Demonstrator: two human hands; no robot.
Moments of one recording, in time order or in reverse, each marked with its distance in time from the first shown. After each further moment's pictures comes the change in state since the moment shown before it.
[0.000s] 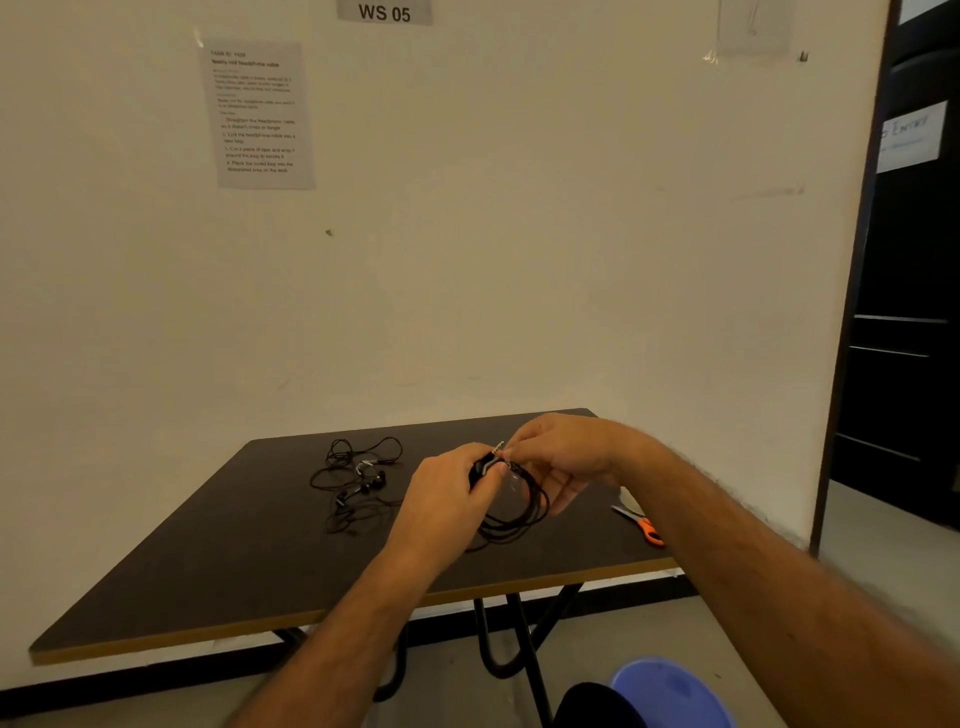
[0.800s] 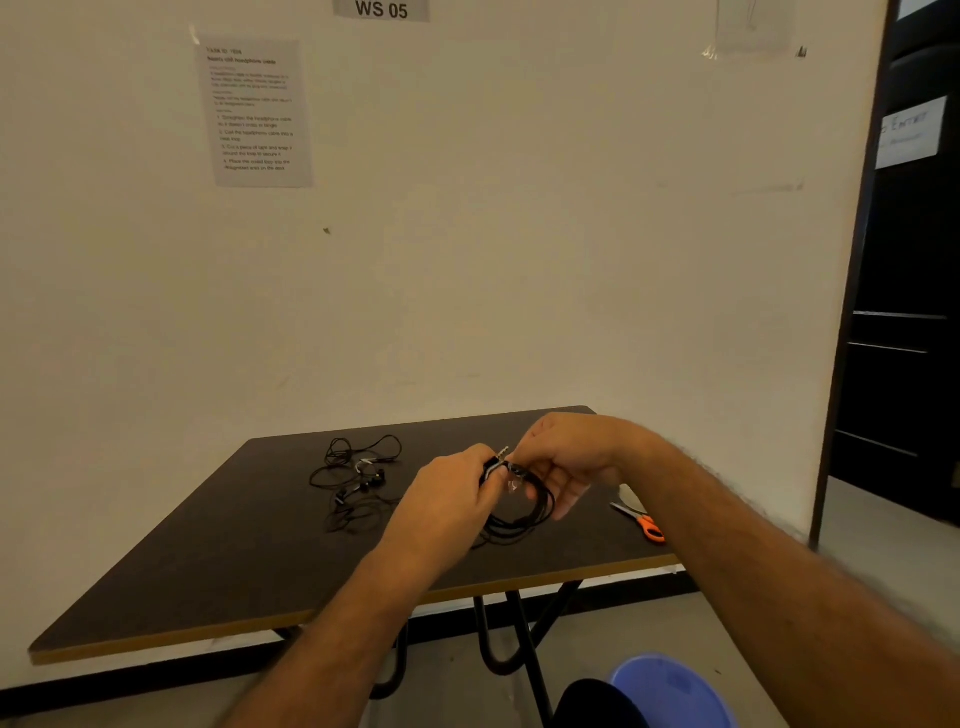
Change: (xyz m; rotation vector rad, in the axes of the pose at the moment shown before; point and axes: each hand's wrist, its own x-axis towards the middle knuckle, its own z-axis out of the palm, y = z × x) left_hand -0.001 0.006 -0.005 0.186 -0.148 0.017; right_hand -0.004 0.000 -0.002 0.053 -0.066 0.041
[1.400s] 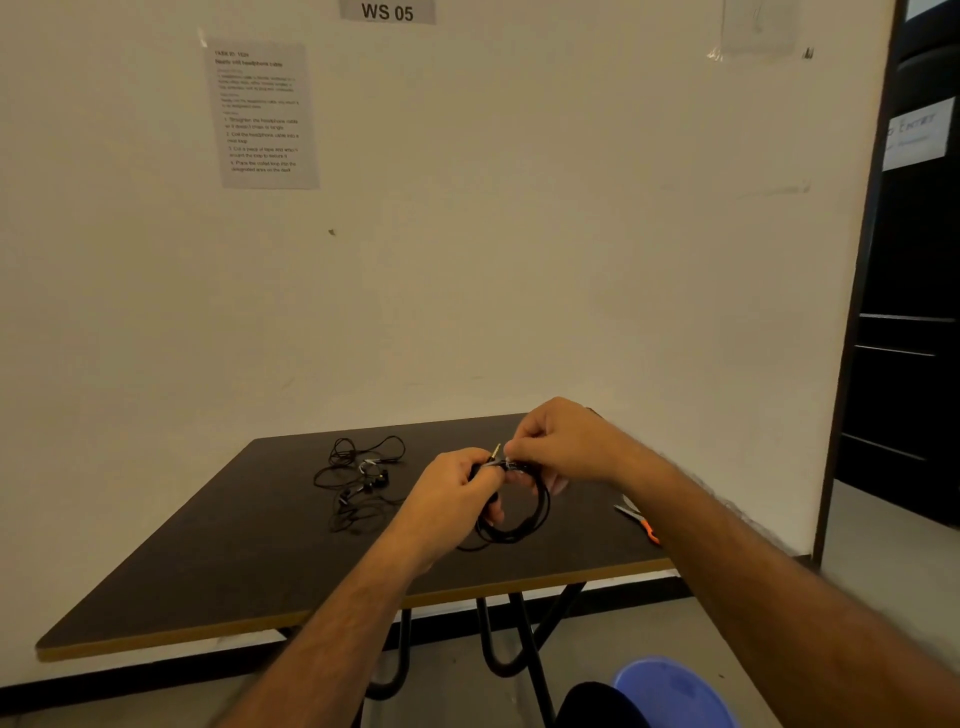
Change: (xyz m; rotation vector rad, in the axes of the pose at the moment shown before) left_hand -0.004 0.003 -0.009 -0.537 -0.076 -0.172; right_hand -0.003 -0.001 0.013 -0.198 0.333 -0.271
